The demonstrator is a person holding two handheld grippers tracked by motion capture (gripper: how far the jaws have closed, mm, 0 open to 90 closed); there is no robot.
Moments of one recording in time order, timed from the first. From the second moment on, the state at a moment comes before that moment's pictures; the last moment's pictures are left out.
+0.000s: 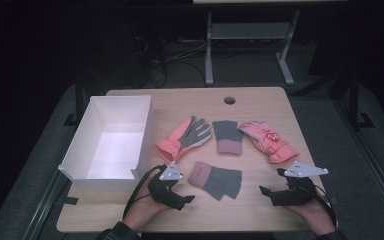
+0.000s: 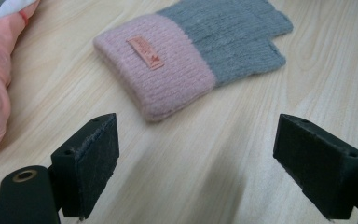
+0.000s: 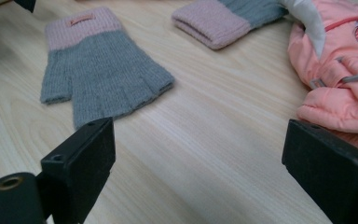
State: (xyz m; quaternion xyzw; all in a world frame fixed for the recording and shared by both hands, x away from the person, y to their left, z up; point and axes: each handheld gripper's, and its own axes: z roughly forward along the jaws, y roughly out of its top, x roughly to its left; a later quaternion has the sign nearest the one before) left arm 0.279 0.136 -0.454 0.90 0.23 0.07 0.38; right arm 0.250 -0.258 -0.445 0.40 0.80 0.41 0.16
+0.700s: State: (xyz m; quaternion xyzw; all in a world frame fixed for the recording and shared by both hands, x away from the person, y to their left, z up) left arm 0.293 0.116 -0.443 0.90 0.22 0.03 0.36; right arm 0.250 -0.260 -0.446 0.42 0.80 0.41 0.14
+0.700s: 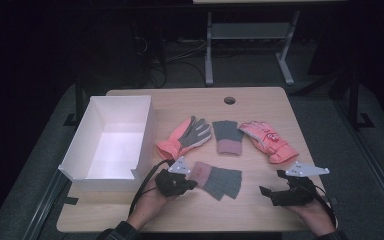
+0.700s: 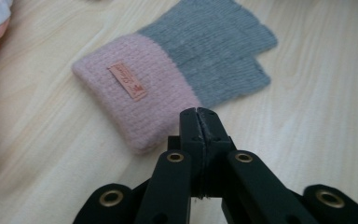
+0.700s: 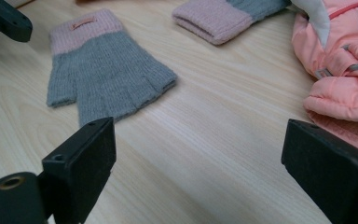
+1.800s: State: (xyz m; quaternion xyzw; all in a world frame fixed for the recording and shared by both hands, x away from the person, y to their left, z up) left arm 0.353 0.079 -0.437 0.90 0.22 0.06 0.36; right arm 0.253 -0.250 -0.442 0.42 0.80 0.41 0.15
